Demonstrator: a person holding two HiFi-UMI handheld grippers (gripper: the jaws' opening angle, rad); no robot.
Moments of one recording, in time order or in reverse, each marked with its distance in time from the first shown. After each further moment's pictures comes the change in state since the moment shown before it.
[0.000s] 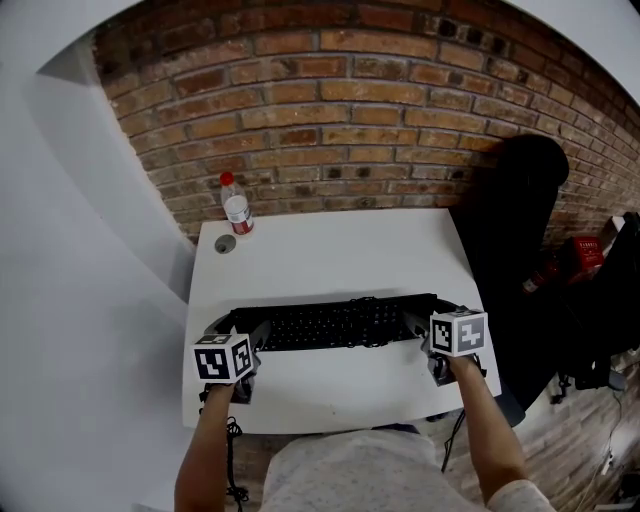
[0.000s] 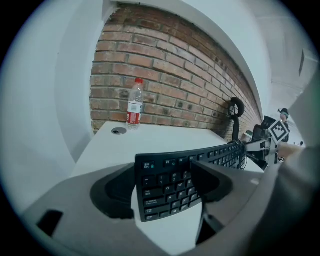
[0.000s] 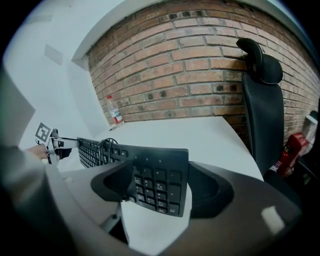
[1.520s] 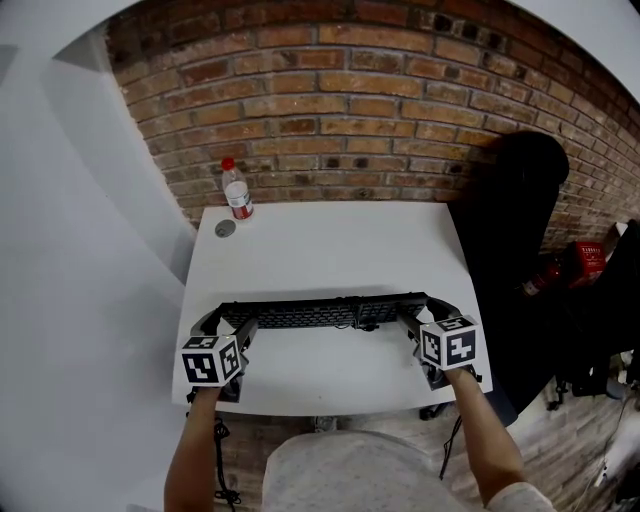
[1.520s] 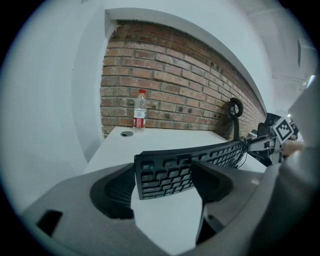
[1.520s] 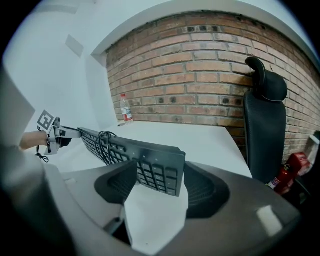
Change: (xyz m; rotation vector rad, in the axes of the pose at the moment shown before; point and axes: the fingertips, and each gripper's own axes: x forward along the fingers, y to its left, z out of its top) left arm -0.040 -0.012 -0.023 0.025 -0.077 0.080; right arm -0.030 0.010 -0.019 -0.159 -0.067 0.020
